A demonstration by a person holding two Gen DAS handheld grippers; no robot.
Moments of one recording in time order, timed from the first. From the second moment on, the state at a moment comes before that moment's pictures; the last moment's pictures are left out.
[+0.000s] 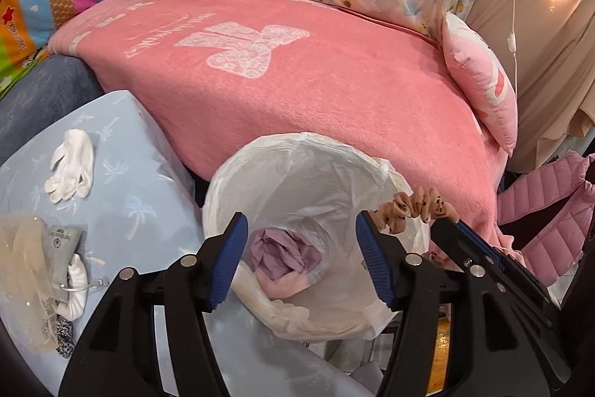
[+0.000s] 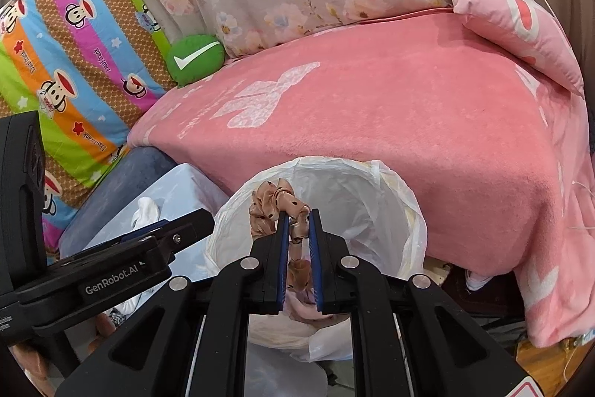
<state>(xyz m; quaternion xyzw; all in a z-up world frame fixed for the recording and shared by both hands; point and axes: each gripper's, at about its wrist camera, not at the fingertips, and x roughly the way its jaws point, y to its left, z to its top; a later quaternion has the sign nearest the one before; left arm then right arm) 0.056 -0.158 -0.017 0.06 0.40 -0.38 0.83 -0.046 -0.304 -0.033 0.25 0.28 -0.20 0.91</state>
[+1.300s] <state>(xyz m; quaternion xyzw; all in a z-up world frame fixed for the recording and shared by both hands) 0.097 -0.003 -0.031 -0.01 0.41 -0.20 0.89 0.001 -0.197 -0.027 0.20 0.31 -0.11 0.92</state>
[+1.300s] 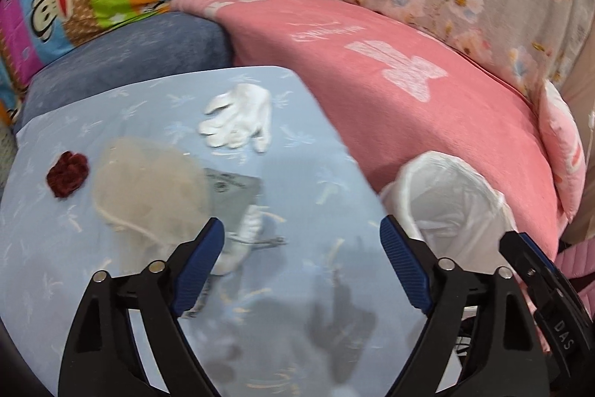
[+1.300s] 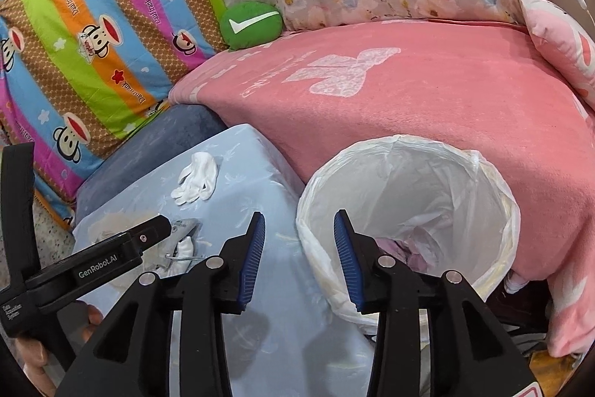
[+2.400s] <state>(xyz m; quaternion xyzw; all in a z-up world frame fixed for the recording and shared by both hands) 0.199 0.136 -0.100 -0.13 0.49 -0.11 0.86 0.139 -0.067 -0.093 0.15 0.42 0.01 0.90</state>
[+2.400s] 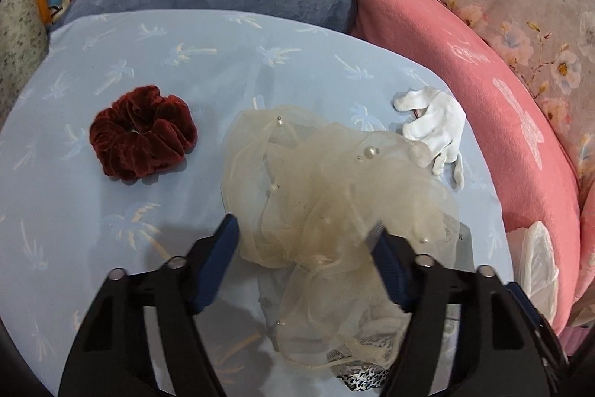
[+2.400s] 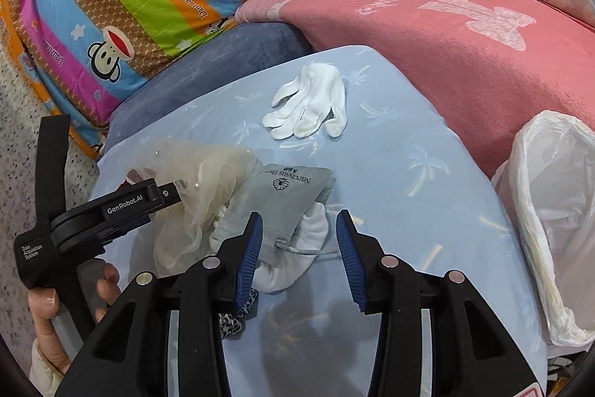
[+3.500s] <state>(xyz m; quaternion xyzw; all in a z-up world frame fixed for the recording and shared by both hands) 0.162 0.127 -0.032 -0.10 0.41 -0.13 0.90 0.125 -0.055 -0.059 0.17 0.38 0.05 0.91</state>
